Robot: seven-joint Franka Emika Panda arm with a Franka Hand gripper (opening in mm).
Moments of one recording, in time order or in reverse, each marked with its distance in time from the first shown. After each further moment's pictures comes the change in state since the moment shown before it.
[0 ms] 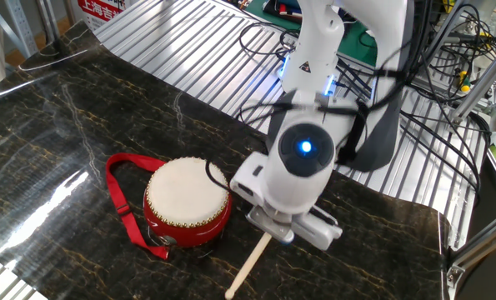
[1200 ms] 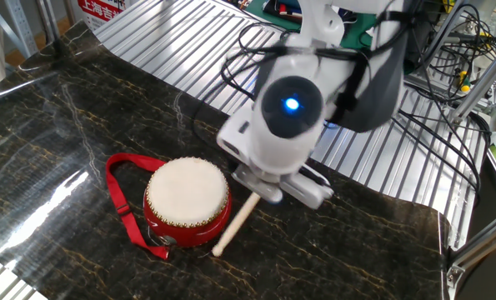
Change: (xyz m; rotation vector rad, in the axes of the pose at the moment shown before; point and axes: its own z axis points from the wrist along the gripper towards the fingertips) arm 0.035 -0.053 -0.069 0.070 0.130 0.002
